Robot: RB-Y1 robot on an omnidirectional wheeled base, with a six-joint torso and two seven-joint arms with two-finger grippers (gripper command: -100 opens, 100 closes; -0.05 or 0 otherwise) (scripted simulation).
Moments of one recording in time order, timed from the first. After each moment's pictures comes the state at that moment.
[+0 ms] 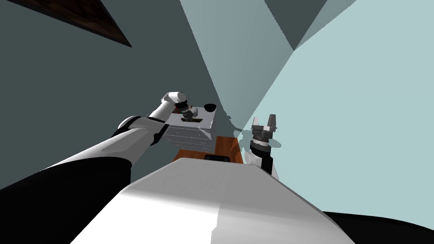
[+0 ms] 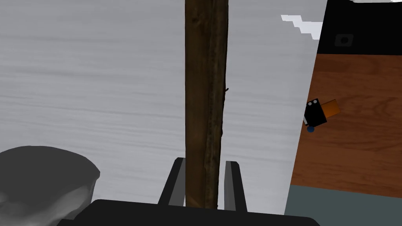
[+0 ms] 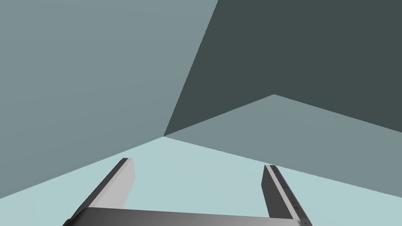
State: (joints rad) left arm -1.01 0.85 -0.27 -1.11 1.02 1.94 0.18; right arm 0.49 -0.02 0.04 -2.31 -0.01 -0.54 -0.03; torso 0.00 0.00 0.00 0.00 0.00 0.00
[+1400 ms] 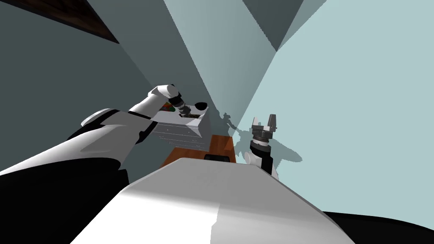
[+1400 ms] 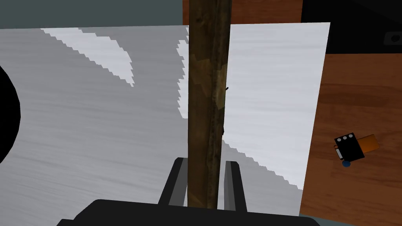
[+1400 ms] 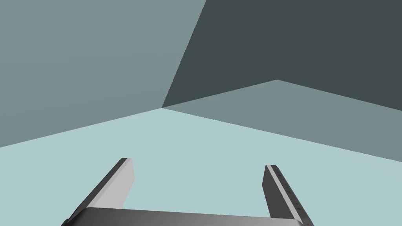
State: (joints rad) left arm -1.09 1.04 -0.45 -1.12 1.27 1.75 0.14; right arm 0.49 -0.02 0.05 -2.31 -0.01 -0.54 -0.03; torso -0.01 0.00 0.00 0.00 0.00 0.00
